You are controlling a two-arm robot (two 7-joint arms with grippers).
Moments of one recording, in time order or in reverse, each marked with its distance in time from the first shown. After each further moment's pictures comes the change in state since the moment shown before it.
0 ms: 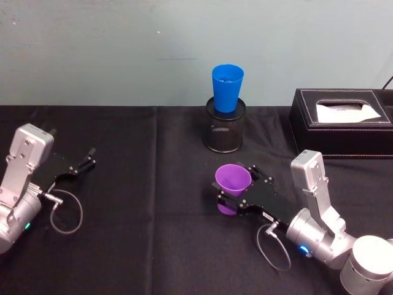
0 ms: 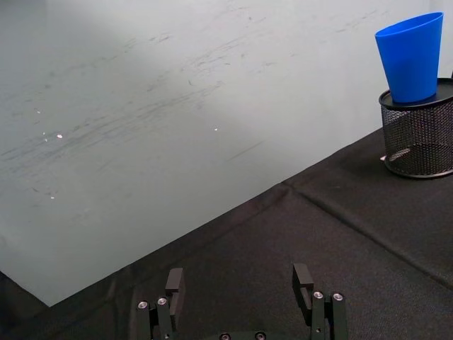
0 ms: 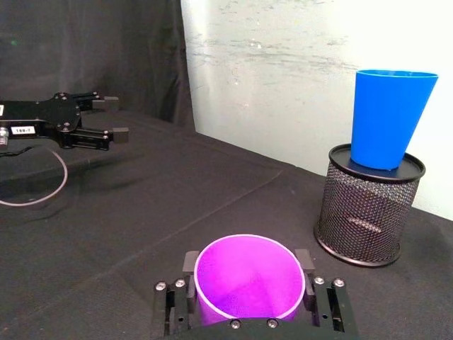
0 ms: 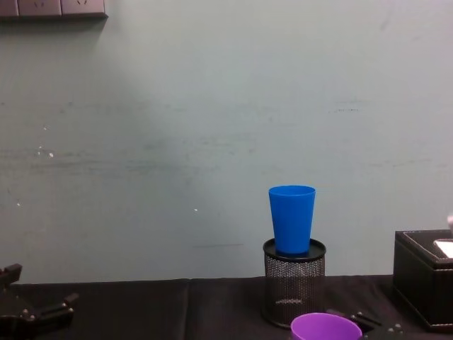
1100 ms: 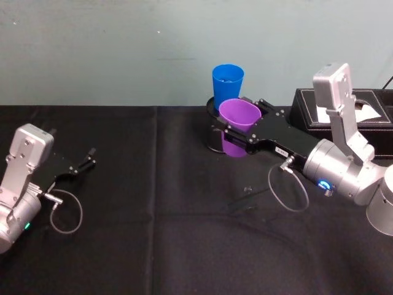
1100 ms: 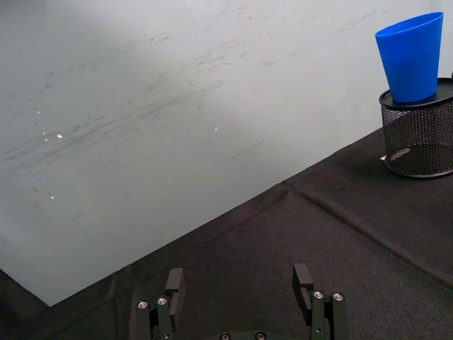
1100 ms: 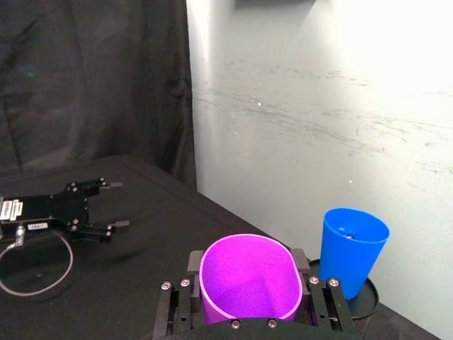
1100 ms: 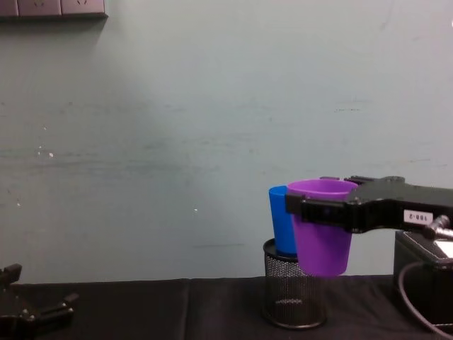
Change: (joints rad) left arm 0.000 0.000 0.000 0.000 0.000 0.000 0.000; right arm 0.071 0.076 0.083 -0.315 0.042 0.309 0.016
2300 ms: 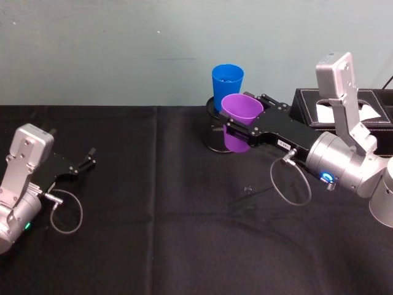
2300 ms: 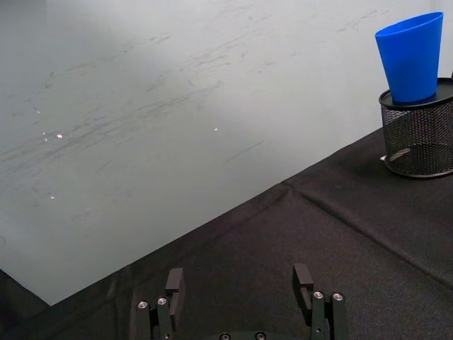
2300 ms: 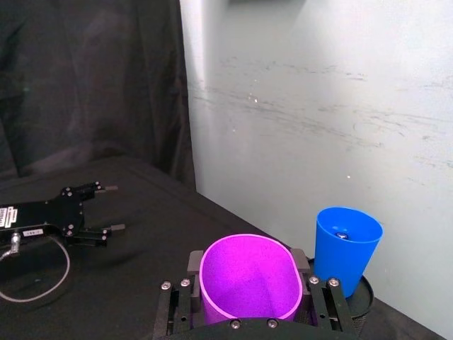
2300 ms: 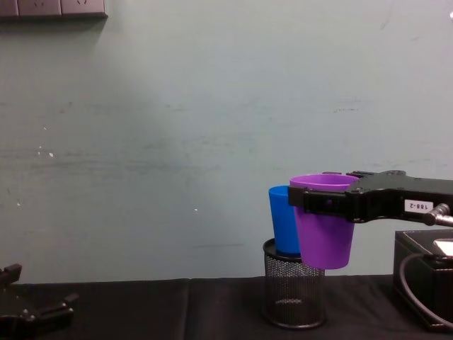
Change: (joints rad) left arm 0.000 0.000 0.000 0.000 0.000 0.000 0.000; right arm 0.031 0.008 -0.003 0.008 0.036 0.043 -0.002
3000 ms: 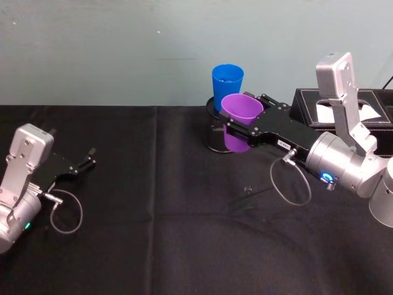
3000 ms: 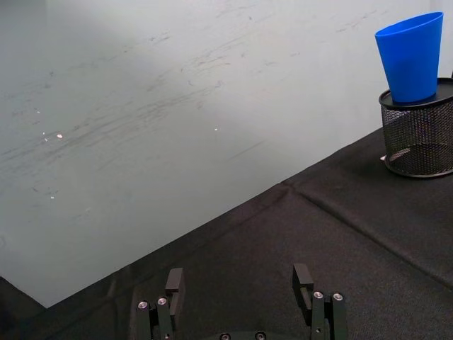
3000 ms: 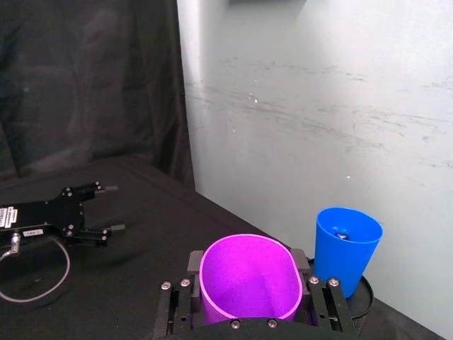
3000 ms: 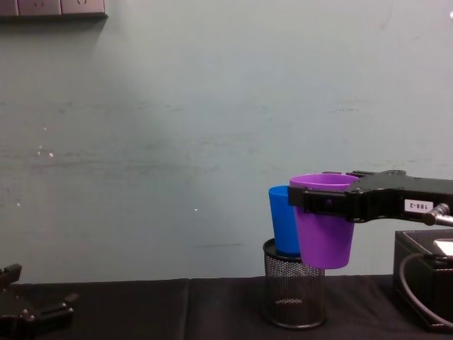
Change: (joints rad) left arm 0.000 0.000 0.000 0.000 0.000 0.000 0.000; right arm -0.001 0.000 0.001 -0.001 -0.001 0.000 0.000
